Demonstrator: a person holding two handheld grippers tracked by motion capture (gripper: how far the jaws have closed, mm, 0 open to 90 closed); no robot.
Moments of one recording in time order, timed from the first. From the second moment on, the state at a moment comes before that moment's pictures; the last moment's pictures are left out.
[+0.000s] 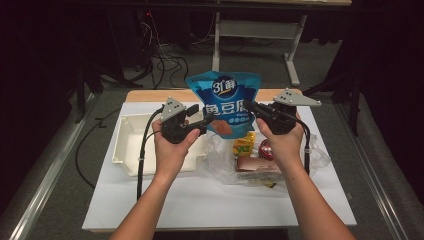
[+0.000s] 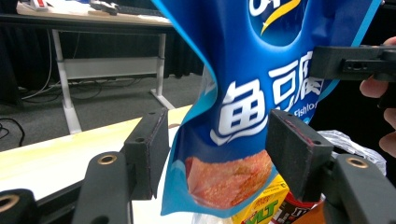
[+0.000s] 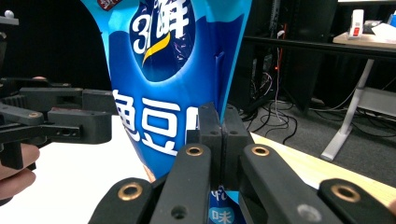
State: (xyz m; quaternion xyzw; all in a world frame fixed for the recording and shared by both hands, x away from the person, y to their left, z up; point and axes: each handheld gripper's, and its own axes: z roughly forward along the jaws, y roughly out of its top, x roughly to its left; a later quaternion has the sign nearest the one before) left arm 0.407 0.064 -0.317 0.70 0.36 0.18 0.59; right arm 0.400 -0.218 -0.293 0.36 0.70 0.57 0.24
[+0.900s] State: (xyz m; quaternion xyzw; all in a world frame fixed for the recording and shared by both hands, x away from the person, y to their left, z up) left arm 0.411 0.047 -0.300 0.68 0.39 0.18 0.60; right arm 0.394 -0.206 -0.294 0.34 0.71 0.57 0.24
